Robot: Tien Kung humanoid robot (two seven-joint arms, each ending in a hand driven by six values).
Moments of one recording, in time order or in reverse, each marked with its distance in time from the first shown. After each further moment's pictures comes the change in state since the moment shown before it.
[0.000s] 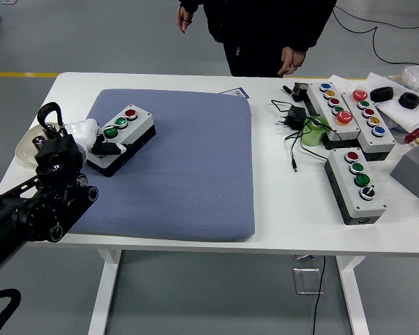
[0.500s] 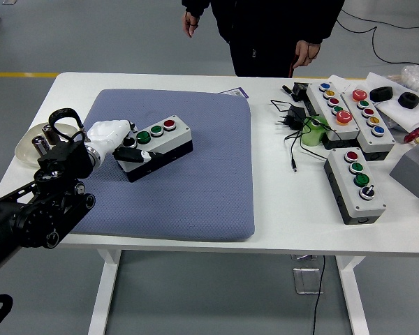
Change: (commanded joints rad) left arm 0.009 0.033 0.078 -0.010 -0.010 0.013 -0.448; right arm 0.000 0.001 0.004 0.000 -0.003 0.000 -0.001
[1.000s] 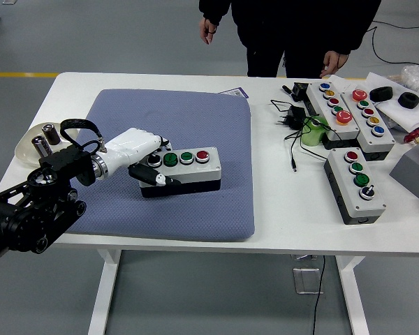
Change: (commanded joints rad) left arm -0.019 0.067 0.118 -0.005 0.030 0.076 -0.373; right arm -0.001 0.001 0.000 0.000 0.002 -0.001 0.000
